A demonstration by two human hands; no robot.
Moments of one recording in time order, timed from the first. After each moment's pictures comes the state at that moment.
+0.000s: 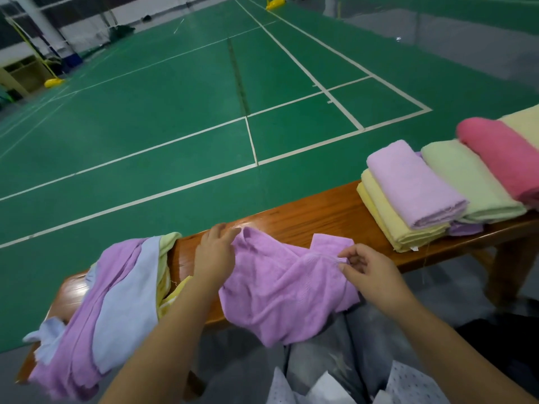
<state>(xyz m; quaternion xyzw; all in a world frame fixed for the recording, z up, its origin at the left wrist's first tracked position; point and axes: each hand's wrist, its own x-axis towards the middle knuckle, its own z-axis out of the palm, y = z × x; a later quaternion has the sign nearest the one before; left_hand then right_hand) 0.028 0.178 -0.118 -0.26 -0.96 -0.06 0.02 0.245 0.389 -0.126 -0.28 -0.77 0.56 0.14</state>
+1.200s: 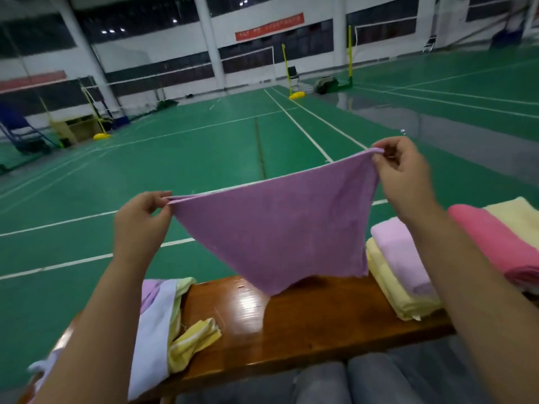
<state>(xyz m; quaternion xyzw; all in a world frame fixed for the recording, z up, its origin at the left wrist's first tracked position) 0.024 0.116 0.089 -0.19 -0.85 -0.38 0.32 0.179 0.465 0.088 -0.12 -0.71 0.50 0.48</state>
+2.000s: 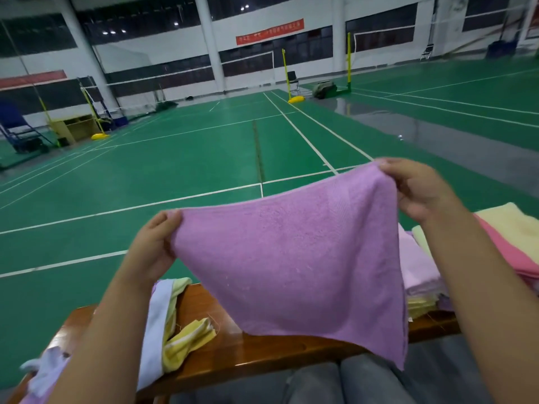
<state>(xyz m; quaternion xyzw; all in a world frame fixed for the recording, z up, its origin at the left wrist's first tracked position) 0.035 0.118 0.067 -0.13 -0.62 -0.77 -0.09 0.204 0.486 0.096 -0.14 -0.53 0.79 0.29</state>
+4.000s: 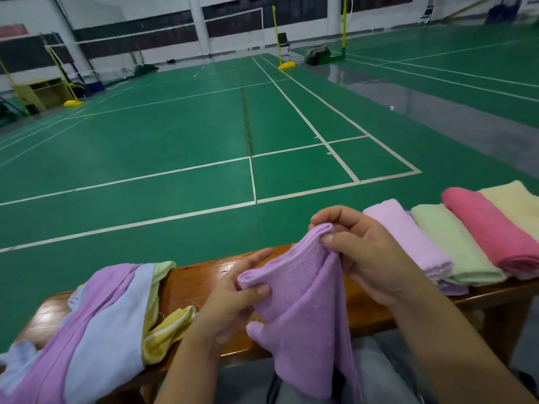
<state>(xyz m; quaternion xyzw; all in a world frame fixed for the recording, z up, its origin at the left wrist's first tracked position) 0.121 0.192 -0.028 -0.21 -0.55 -0.72 -0.37 0.230 0.385 0.040 -0.01 -0.59 0.79 0.13</state>
